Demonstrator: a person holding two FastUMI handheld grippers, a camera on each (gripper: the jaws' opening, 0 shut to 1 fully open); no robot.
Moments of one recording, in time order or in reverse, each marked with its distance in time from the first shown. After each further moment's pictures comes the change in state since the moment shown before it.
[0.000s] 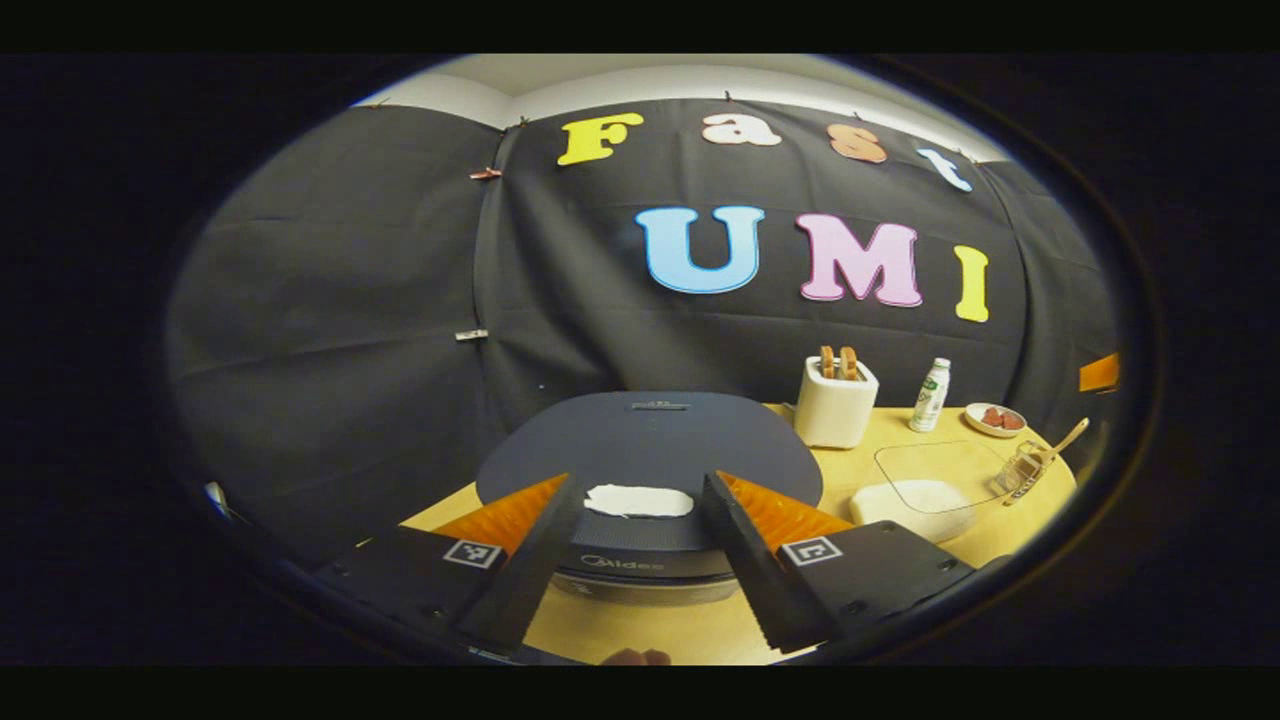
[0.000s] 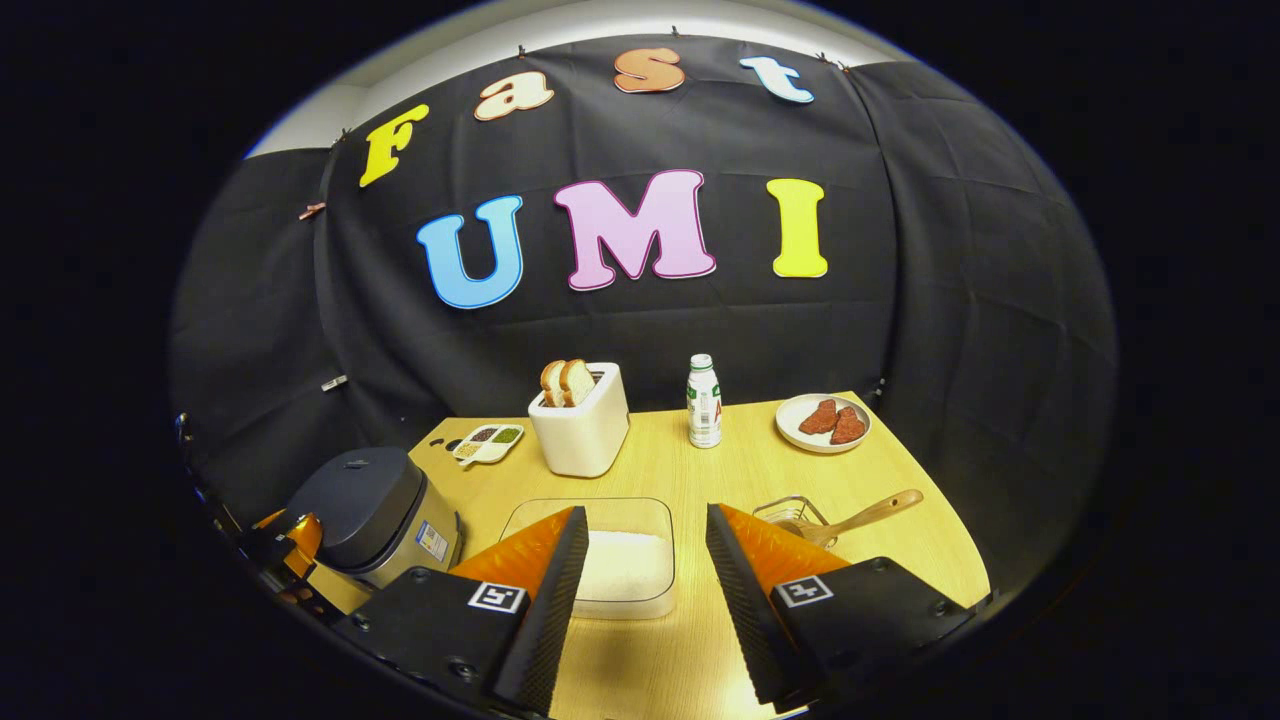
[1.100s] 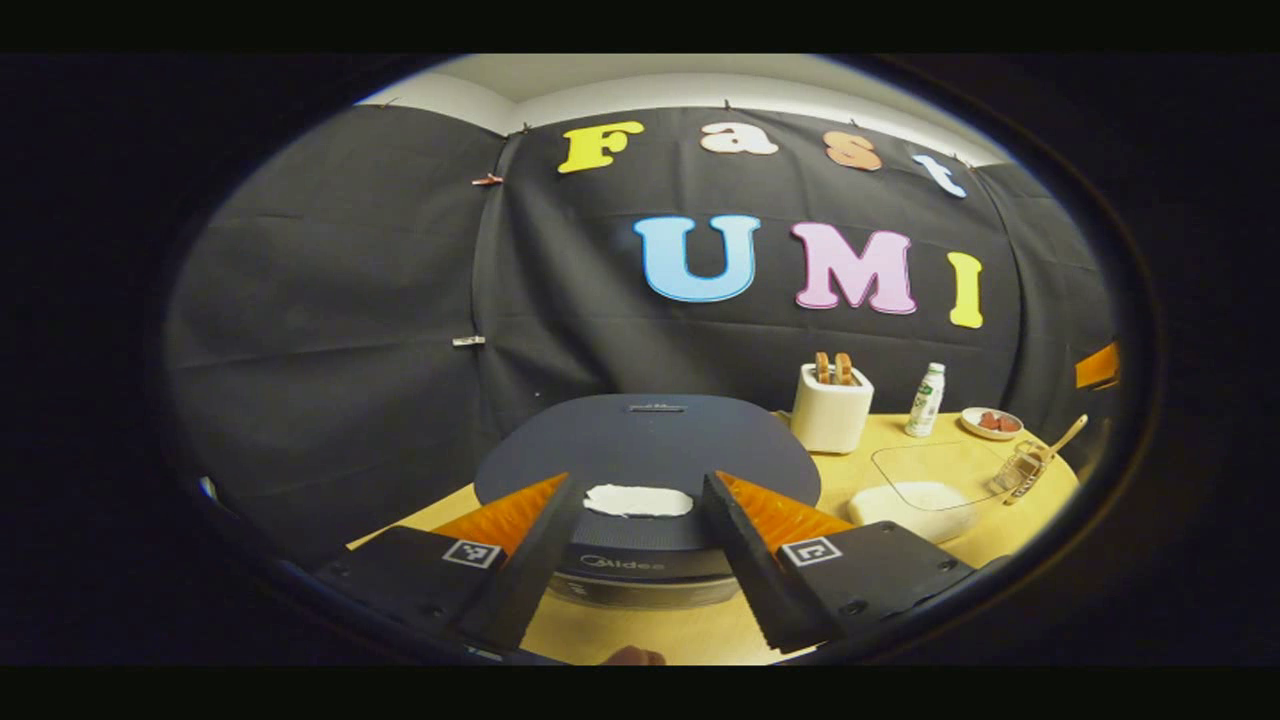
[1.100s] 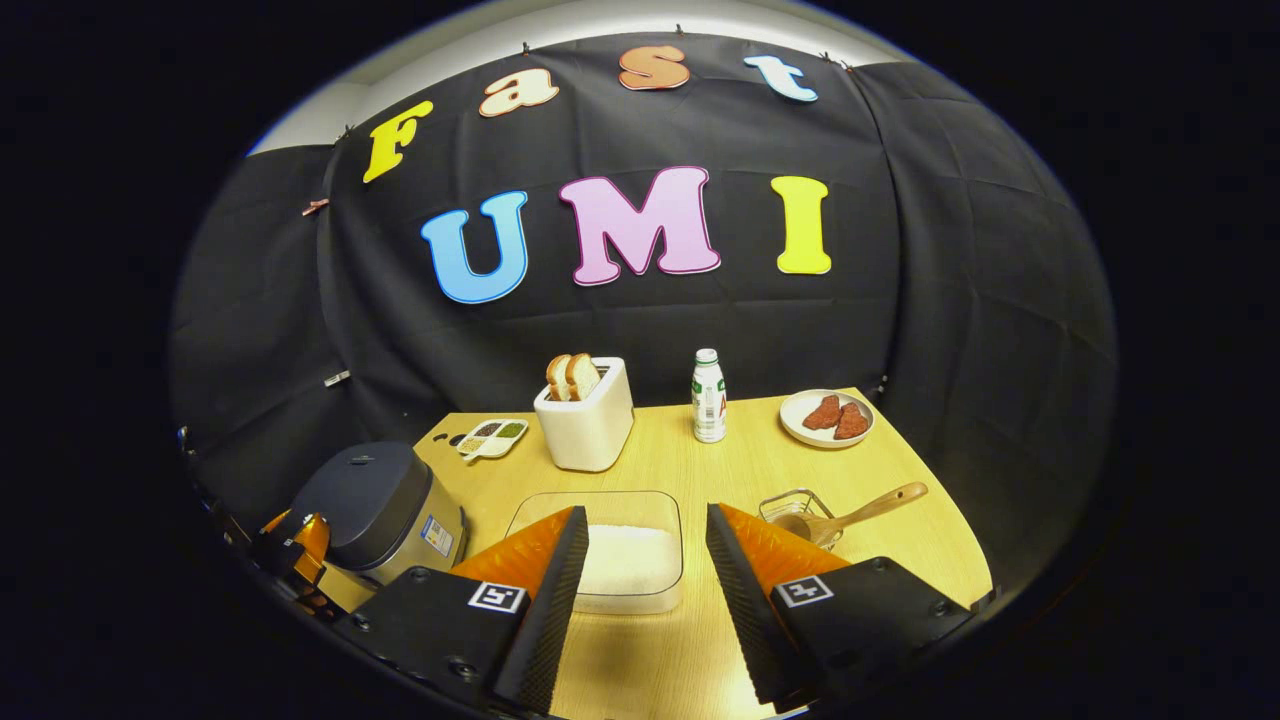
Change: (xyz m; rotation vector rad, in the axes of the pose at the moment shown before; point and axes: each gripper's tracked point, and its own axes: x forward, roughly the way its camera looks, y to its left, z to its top) left arm -0.001 -0.001 -0.005 0.007 -0.026 -0.015; right arm -0.005 0.005 -0.004 -0.003 0.003 -0.002
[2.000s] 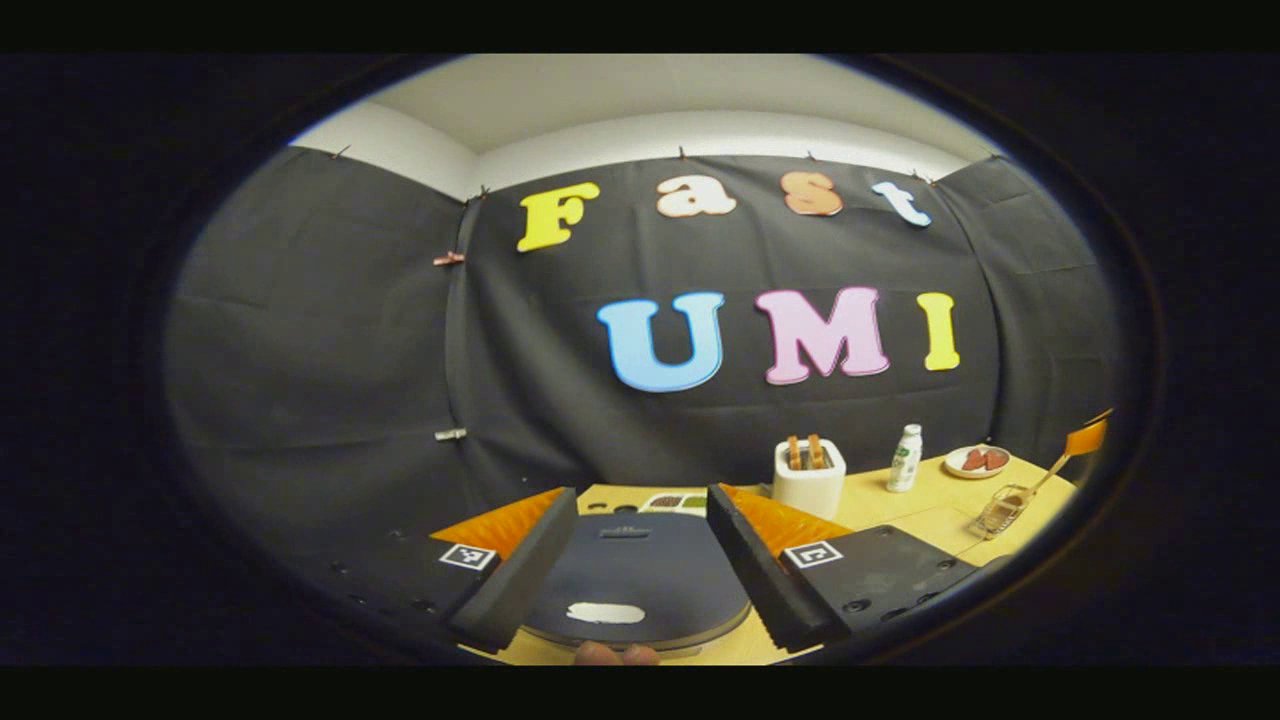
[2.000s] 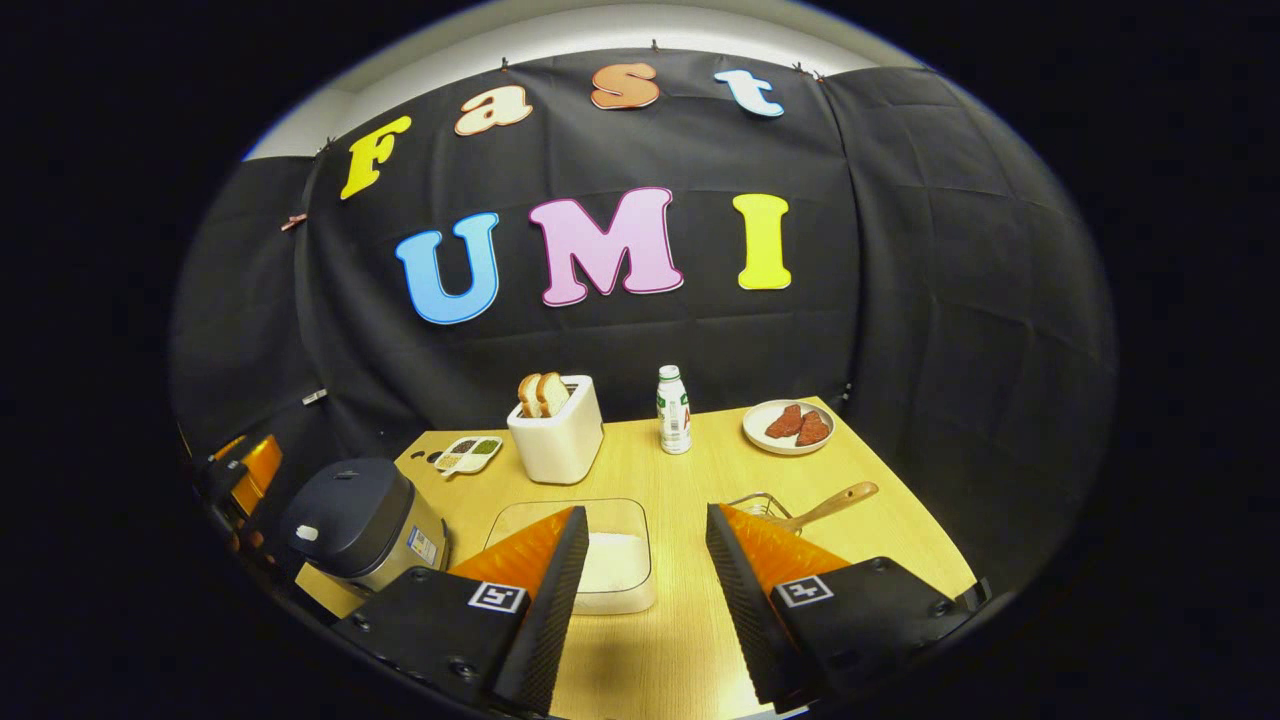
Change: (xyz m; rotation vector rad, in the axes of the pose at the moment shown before) left arm -0.023 -0.041 0.159 0.101 -0.259 -0.054; right arm -0.031 -0.023 0.011 0.026 -0.058 -0.094
